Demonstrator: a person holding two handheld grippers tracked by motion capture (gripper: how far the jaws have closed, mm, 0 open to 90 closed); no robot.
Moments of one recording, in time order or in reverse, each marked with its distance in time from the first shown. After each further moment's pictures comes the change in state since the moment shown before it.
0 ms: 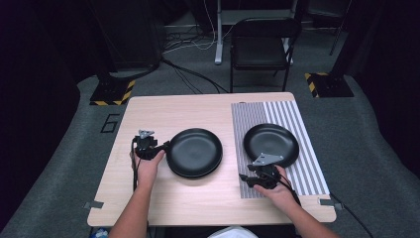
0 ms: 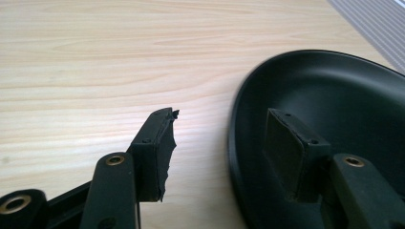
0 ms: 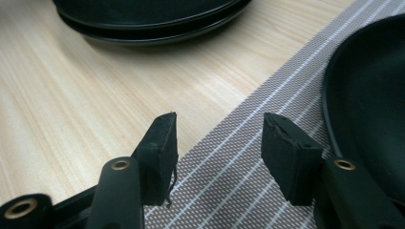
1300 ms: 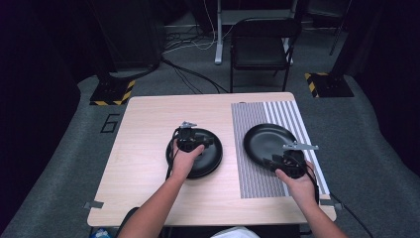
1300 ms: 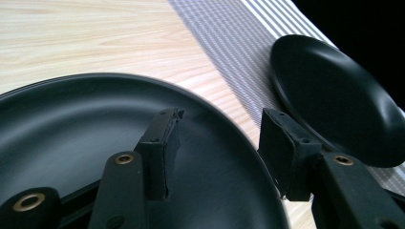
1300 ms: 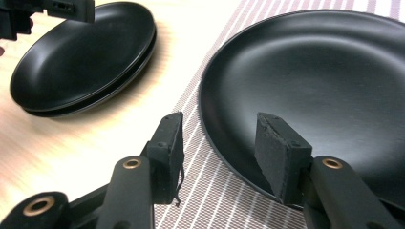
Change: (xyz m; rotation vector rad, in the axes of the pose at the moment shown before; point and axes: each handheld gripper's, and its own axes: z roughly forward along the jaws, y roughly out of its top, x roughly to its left) left arm -0.119 0.028 0.035 0.079 -0.369 0.034; right arm -0.040 0.012 -0.068 -0.067 -0.155 0.338
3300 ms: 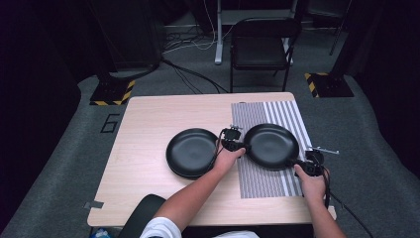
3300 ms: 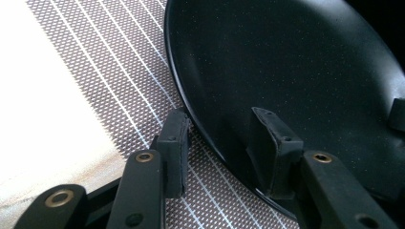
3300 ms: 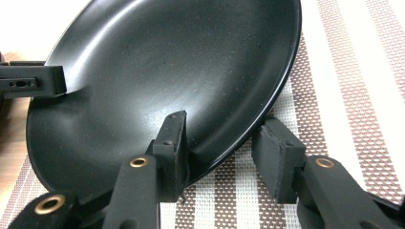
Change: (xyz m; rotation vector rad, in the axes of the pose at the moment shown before) left arm -0.086 0.000 0.132 0.220 -0.106 0.063; right arm -0.092 -0.038 0.018 0.014 -0.185 0.392
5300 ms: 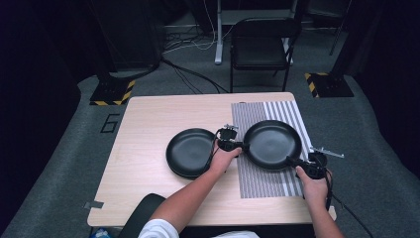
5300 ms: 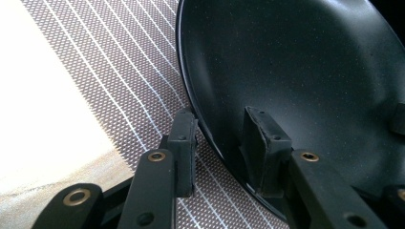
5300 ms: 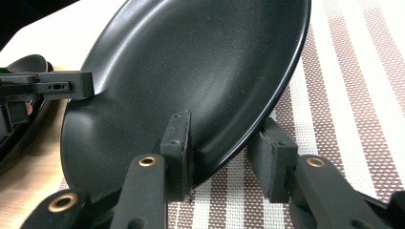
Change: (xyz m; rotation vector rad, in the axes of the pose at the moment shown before) left arm 0.006 -0.004 -0.016 -0.060 -0.084 -0.032; right arm 0.012 -0.003 -0.023 -0.085 0.059 -0.028
